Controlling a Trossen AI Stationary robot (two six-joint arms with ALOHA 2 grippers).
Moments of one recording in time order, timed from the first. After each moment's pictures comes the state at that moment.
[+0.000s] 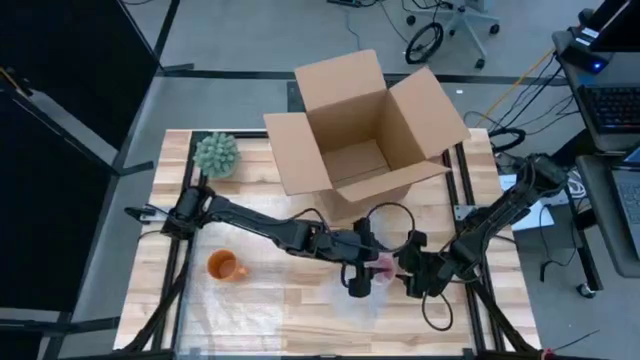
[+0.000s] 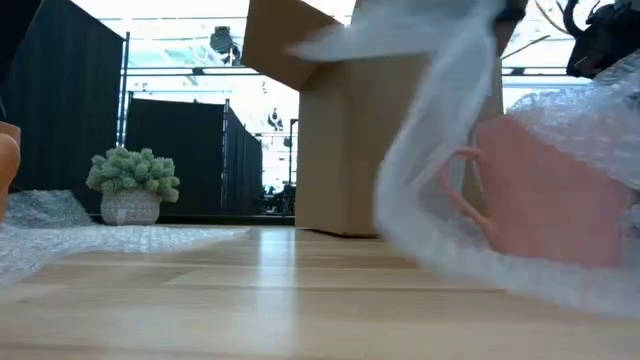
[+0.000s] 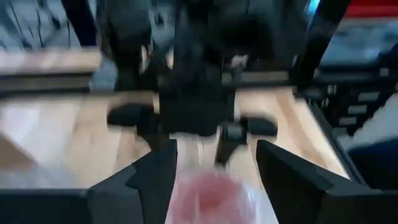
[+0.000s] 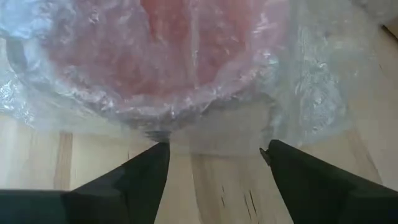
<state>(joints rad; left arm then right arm) -0.25 2.09 1.72 -0.02 -0.12 -0.06 0.74 1.30 0.52 -0.29 0.52 0.77</state>
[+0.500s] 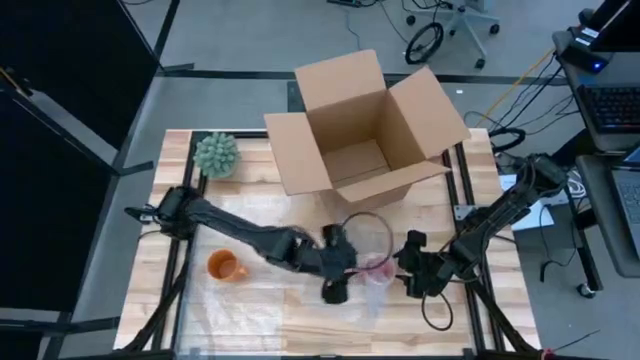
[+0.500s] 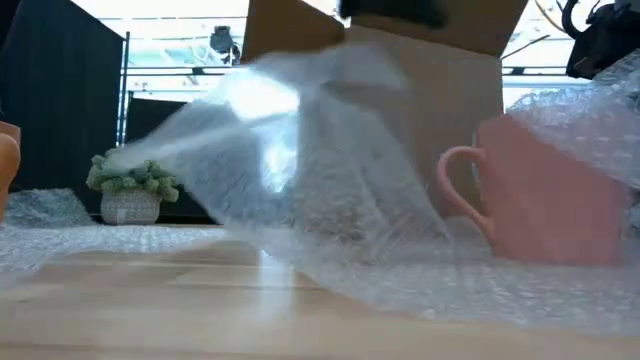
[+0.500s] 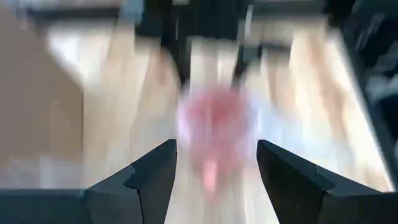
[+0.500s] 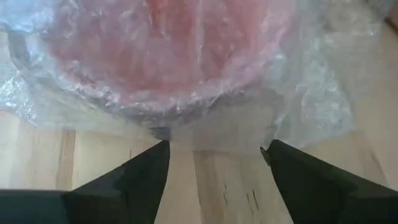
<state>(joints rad) -0.35 1.96 1.73 -0.65 -0.35 -0.31 0.74 1.30 0.52 -0.29 0.49 0.76</state>
